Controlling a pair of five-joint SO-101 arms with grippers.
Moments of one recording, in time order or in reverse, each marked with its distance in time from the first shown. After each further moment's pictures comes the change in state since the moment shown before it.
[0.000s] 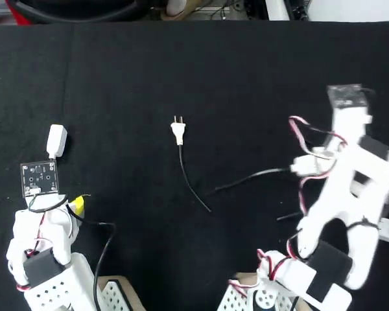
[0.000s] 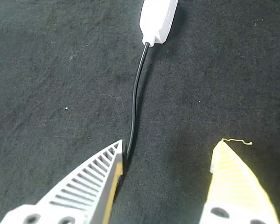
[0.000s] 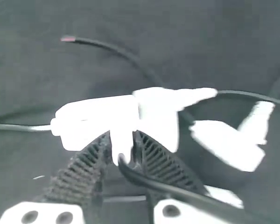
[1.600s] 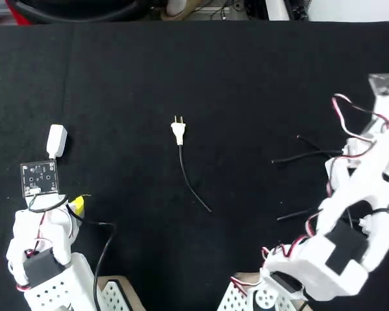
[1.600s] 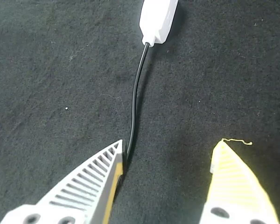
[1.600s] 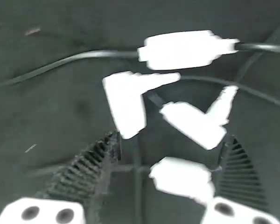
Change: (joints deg) left arm 0.0 0.0 0.0 0.0 0.0; right arm 5.8 11.2 -26.5 20.7 2.9
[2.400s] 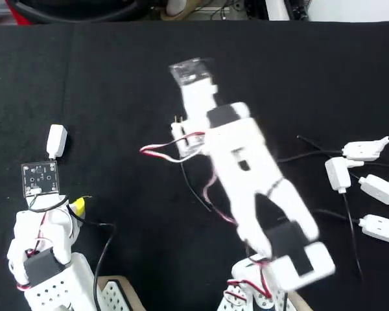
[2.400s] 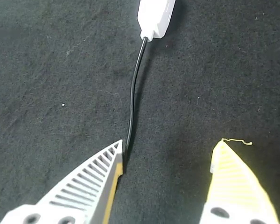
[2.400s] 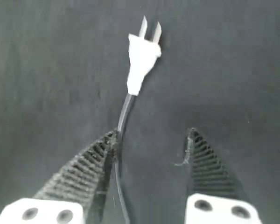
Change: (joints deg) left arm 0.0 -0.1 1.0 0.0 0.0; right arm -62.4 -1.1 13.6 -15.6 -38.3
